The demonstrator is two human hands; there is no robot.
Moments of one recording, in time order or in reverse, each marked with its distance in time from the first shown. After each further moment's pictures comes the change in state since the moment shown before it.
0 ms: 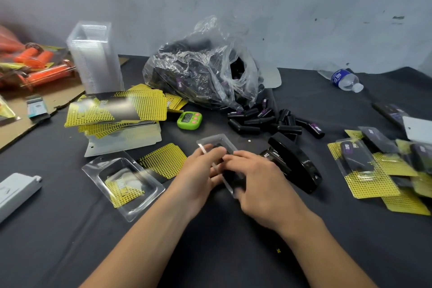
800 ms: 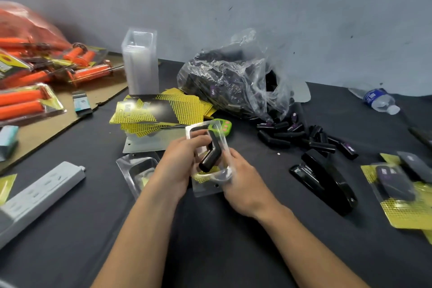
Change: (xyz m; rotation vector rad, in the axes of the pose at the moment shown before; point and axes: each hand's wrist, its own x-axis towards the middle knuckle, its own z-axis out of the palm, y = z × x) left_hand -0.006 0.065 -0.064 -0.010 0.136 0.176; right_hand 0.058 -0.039 0.055 0.339 -0.136 0.072
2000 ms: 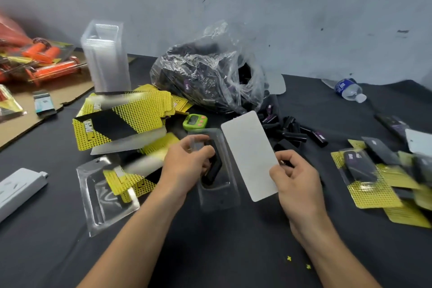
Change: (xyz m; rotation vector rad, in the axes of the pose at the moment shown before) left_hand -0.002 -0.044 0.031 0.442 0.059 0.190; right_hand -0.082 0.020 -0.071 0.412 0.531 0.389
